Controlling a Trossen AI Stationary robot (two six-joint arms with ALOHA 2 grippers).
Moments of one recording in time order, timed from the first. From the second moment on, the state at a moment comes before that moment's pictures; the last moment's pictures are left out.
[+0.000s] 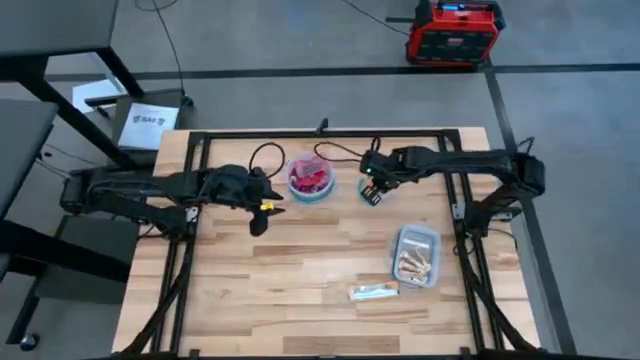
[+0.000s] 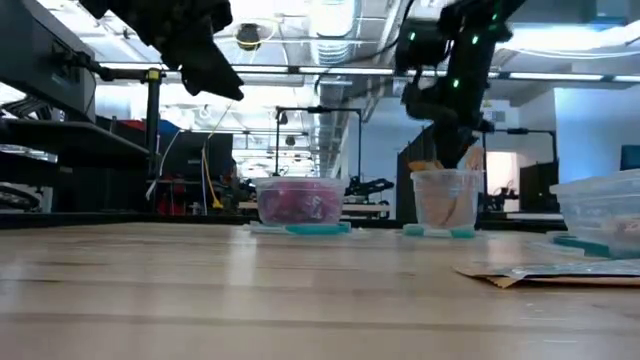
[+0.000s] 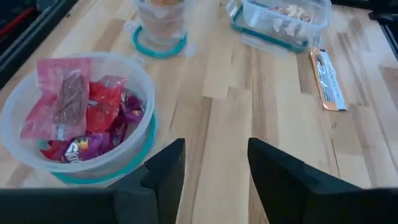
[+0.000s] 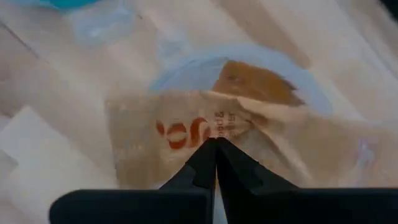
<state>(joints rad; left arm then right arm) 0.08 1.03 0.75 -0.22 -0.05 -0.08 -0.31 1.58 1.07 -0.80 0.25 0.44</state>
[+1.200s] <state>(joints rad) 0.06 1.03 0.75 -0.23 -0.05 -0.05 -0.06 1.26 1.11 -1.13 0.17 0.56</state>
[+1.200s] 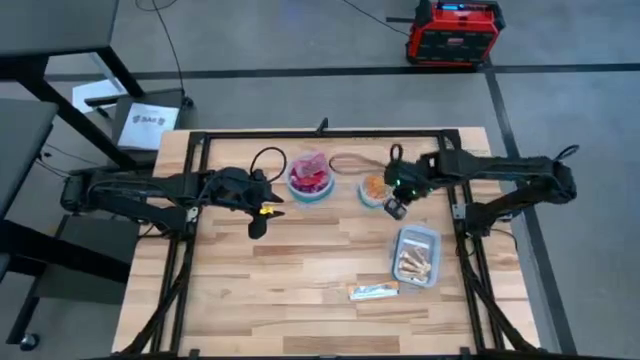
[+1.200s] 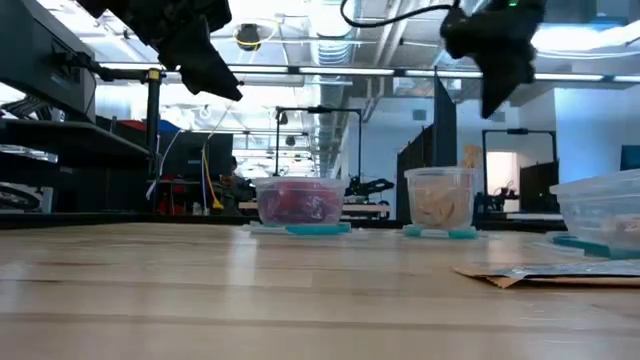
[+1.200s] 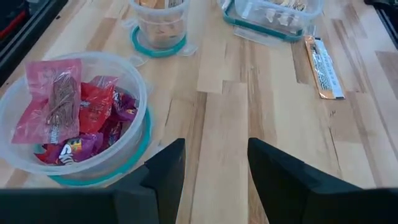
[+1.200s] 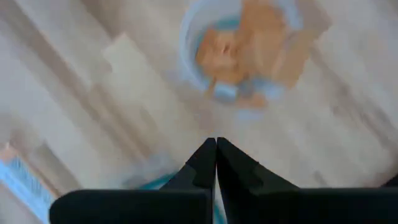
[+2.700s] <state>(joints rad) 0.06 1.03 0.75 -0.25 -0.05 -0.05 -0.27 1.60 1.03 -0.82 0.21 0.34</state>
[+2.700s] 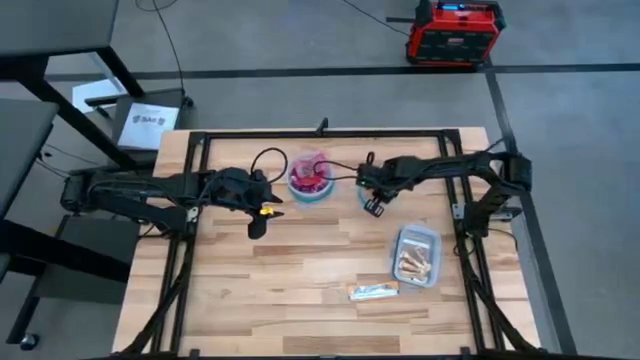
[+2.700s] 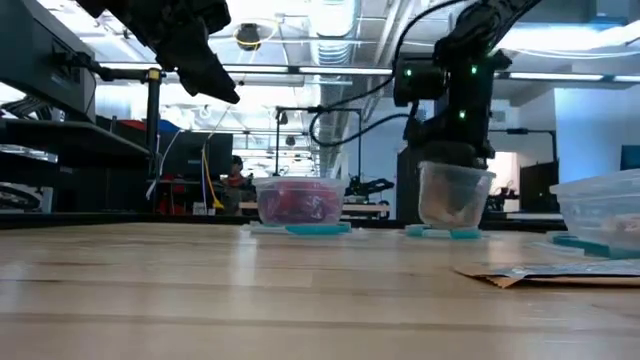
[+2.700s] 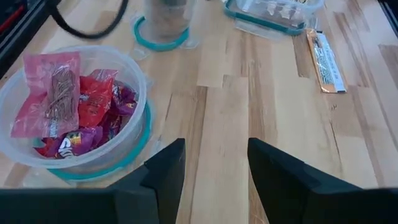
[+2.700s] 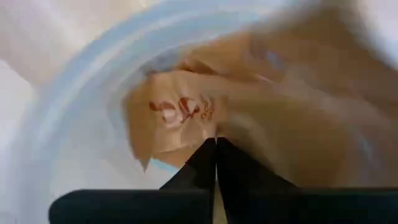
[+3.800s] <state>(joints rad) 0.06 1.03 0.75 -0.26 -0.05 -0.06 0.61 1.70 1.05 -0.56 0.09 0.74</state>
